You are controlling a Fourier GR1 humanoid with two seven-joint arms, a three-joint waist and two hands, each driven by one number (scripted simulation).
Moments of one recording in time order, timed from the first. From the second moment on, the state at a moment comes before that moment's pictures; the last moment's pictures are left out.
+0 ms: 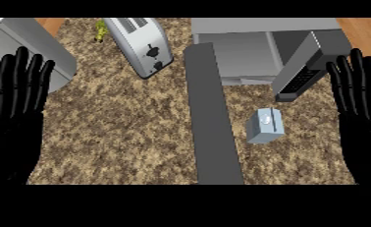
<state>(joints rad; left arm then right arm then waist) -0.03 0.09 0.02 -2.10 0.00 0.01 0.02 -0.02 -0.12 0.02 -2.10 0.00 -0.02 0.01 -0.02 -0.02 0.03</state>
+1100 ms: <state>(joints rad) 0.25 0.02 -0.03 -2.18 0.09 0.00 -0.02 0.03 0.00 0.43 -2.22 -0.01 -0.08 0.19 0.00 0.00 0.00</state>
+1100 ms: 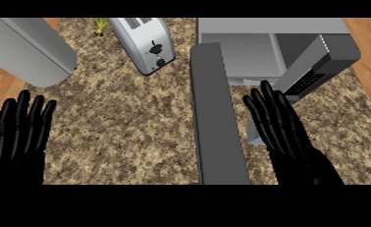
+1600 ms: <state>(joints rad) 0.38 0.02 -0.03 -2.21 0.12 -0.06 -0.10 0.05 -0.03 0.31 -2.12 0.00 -0.08 0.12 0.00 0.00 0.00</state>
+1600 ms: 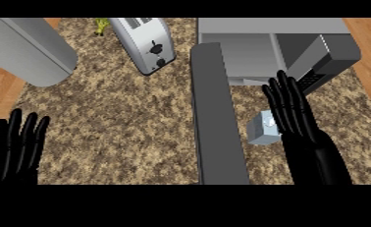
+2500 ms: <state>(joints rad) 0.51 0.02 0.00 -2.24 0.15 -0.14 -0.17 0.11 -0.06 0.09 -1.74 -0.08 0.00 -0.19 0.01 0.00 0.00</state>
